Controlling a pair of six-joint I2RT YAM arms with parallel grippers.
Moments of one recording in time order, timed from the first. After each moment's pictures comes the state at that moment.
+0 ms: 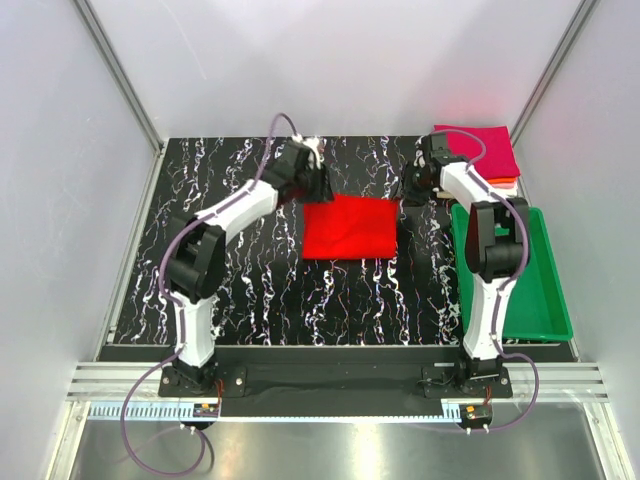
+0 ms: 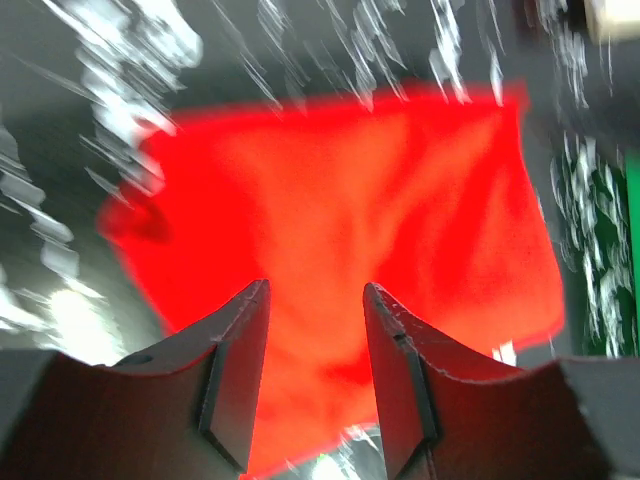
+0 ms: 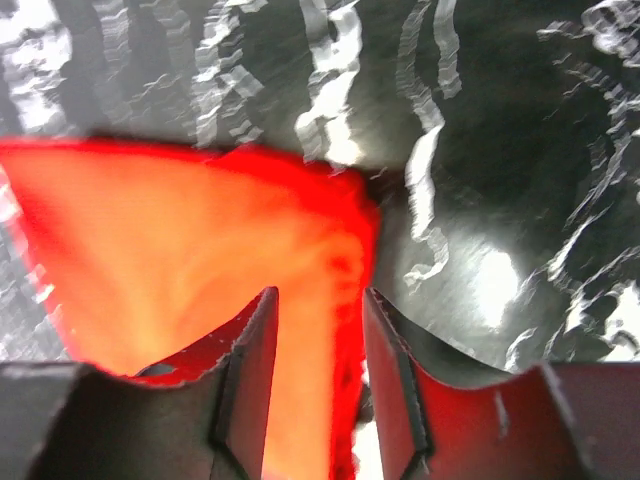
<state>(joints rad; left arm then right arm) -0.50 1.98 1.56 -0.32 0.17 -0.41 0.13 2.12 1.68 -0.57 -0.24 0.40</state>
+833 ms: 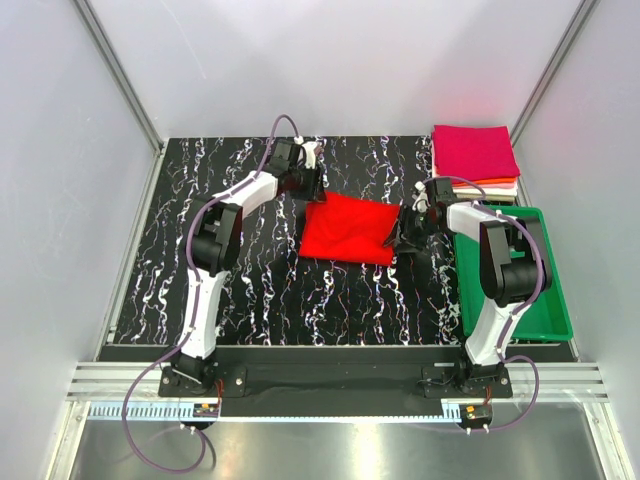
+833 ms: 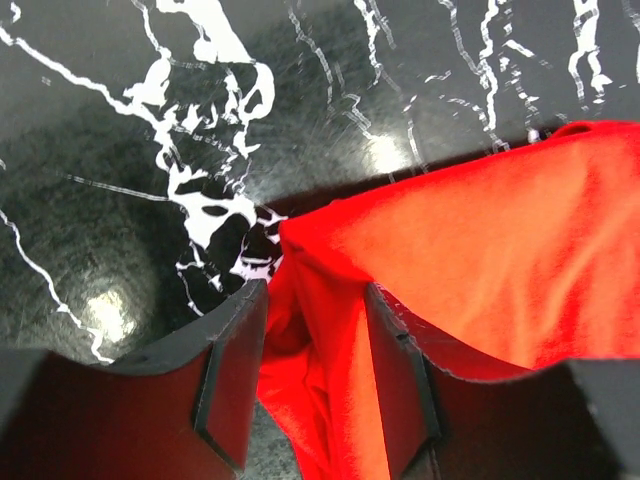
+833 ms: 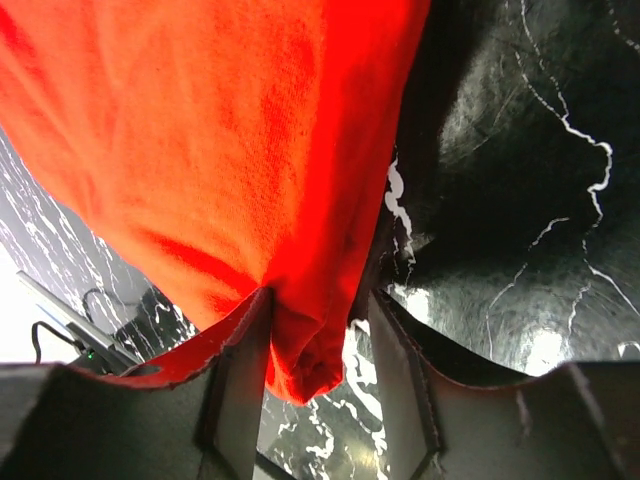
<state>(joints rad) -0.37 2.31 1.82 -0.33 0.35 -0.19 0.13 1.87 1.13 -0.40 -0.52 0.40</state>
